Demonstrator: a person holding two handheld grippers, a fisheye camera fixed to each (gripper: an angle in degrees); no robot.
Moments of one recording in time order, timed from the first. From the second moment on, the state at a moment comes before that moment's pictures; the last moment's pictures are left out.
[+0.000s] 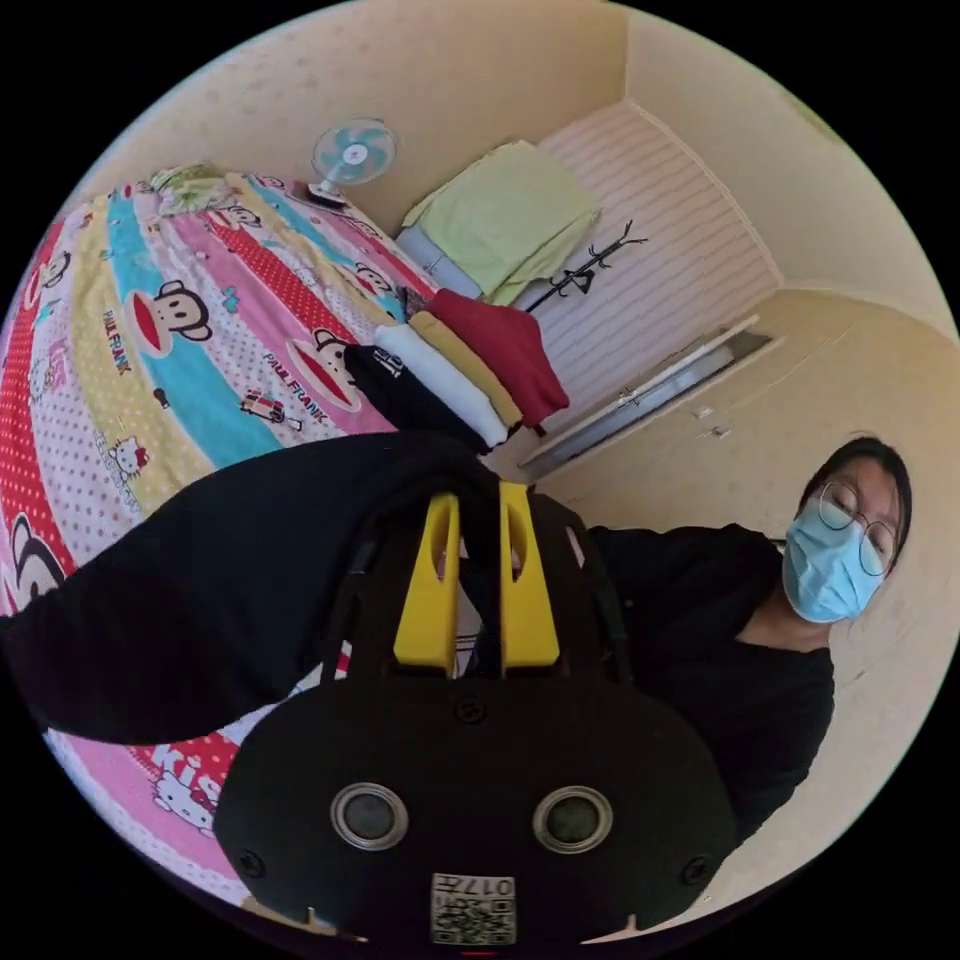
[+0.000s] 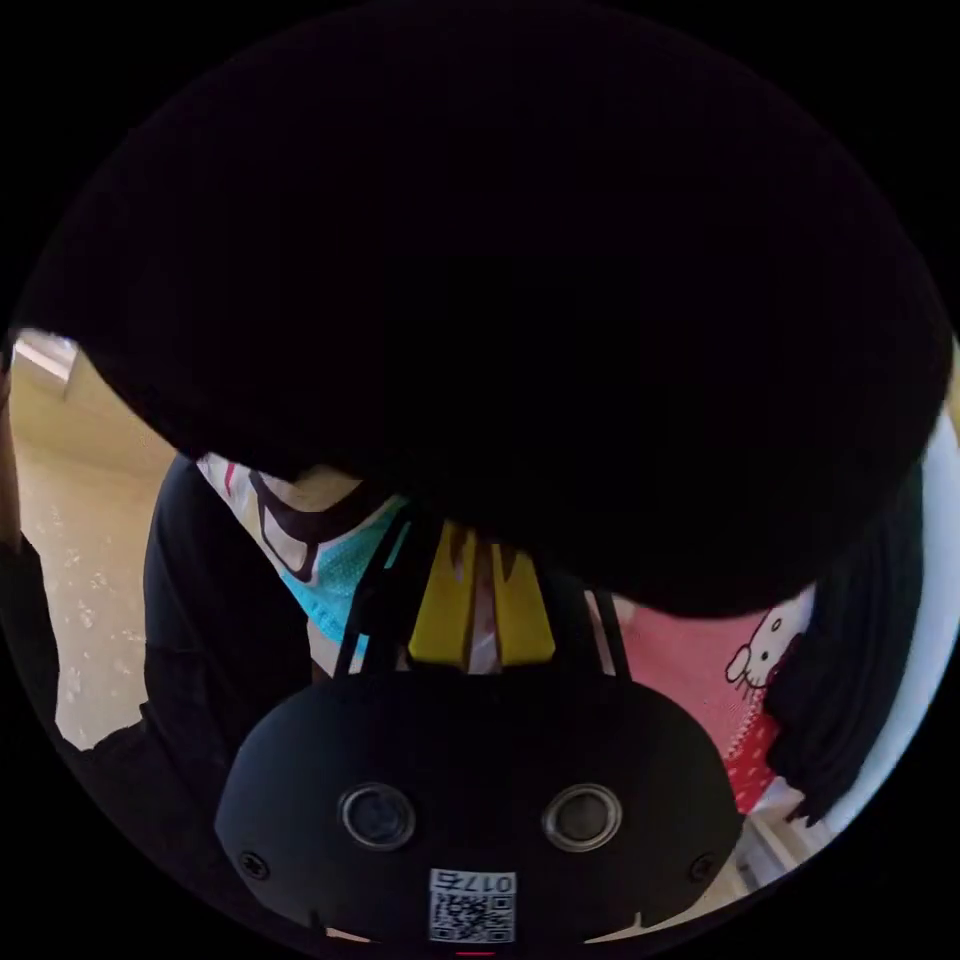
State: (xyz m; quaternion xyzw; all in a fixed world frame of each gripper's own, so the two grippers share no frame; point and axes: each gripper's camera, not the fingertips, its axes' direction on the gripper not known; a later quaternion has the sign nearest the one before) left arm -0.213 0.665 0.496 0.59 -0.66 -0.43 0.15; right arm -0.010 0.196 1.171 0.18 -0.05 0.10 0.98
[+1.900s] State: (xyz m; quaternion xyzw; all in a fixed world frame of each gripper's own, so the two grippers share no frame) left arm -0.442 0.769 0.783 0.68 -0.57 -0.06 -0.45; right arm -0.373 -0.214 0.932 0.27 0.06 -0.21 0.94
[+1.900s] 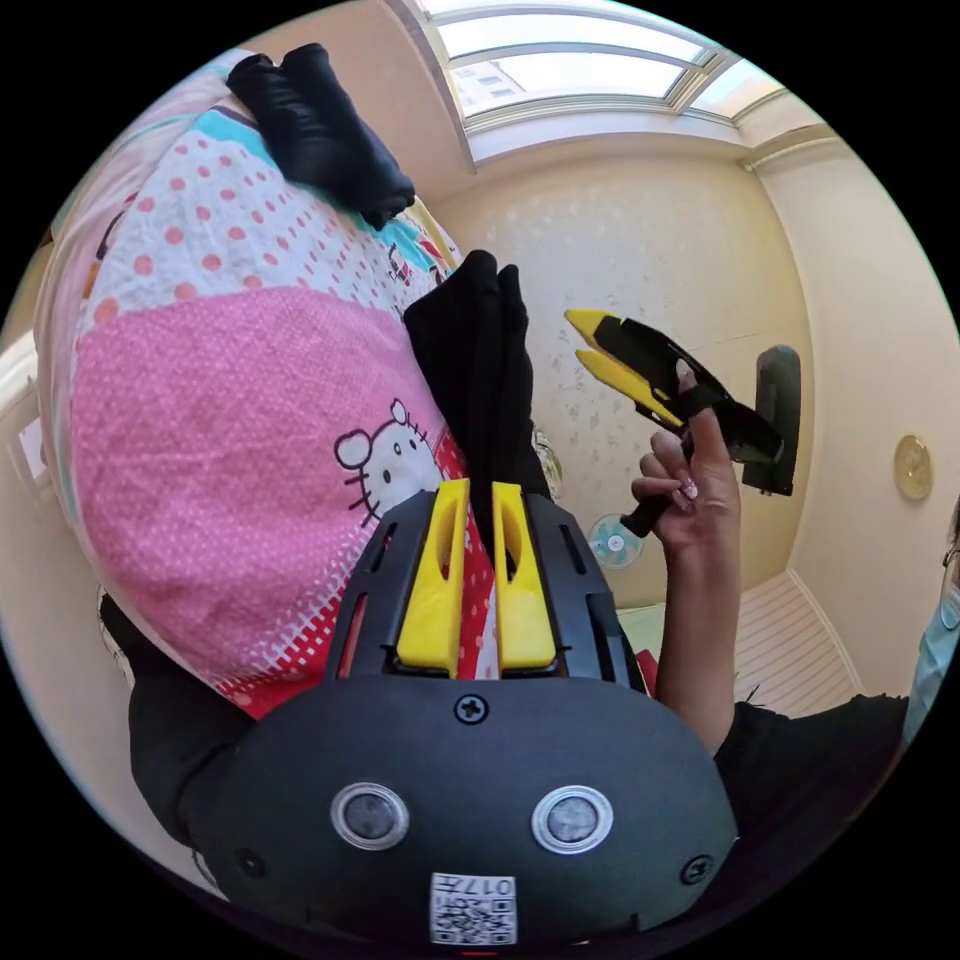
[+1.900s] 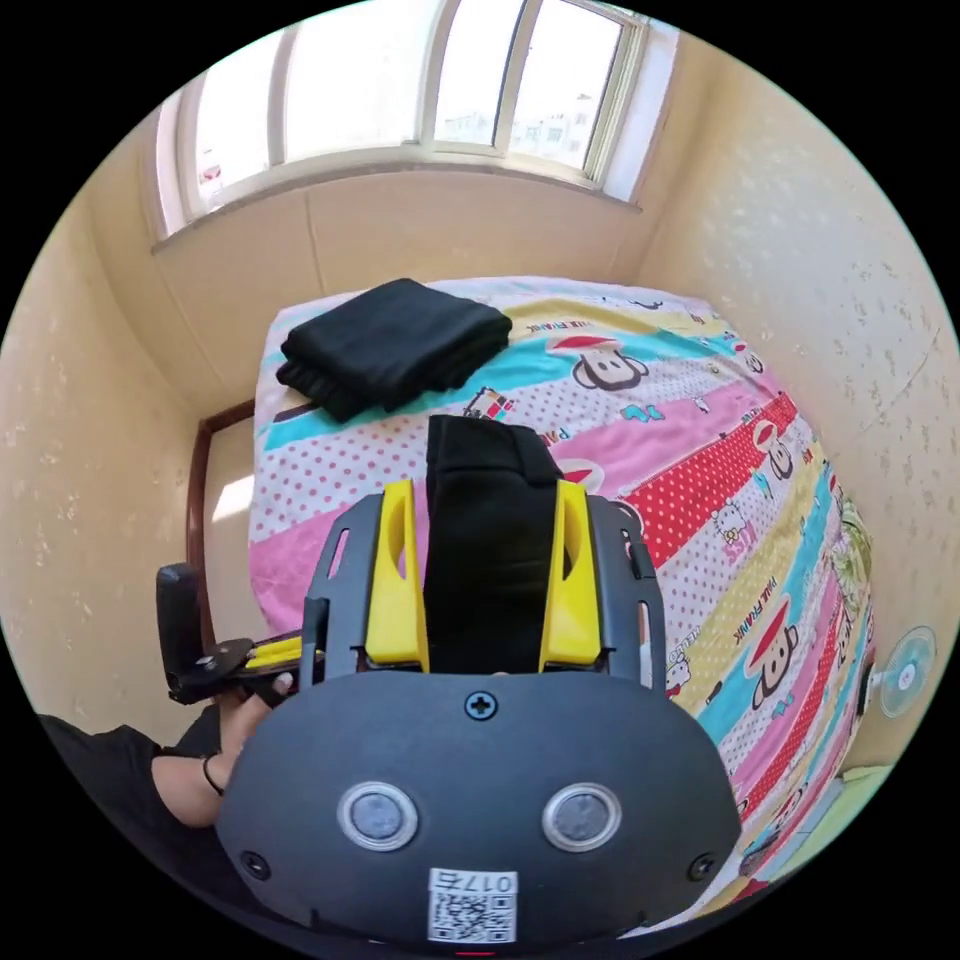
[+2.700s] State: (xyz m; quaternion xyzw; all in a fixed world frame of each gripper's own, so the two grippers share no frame) left arm -0.439 0.688 0.736 0.60 -0.70 0.02 -0.39; right arm -0.138 -0.105 0.902 0.28 -0.36 -0.18 0.87
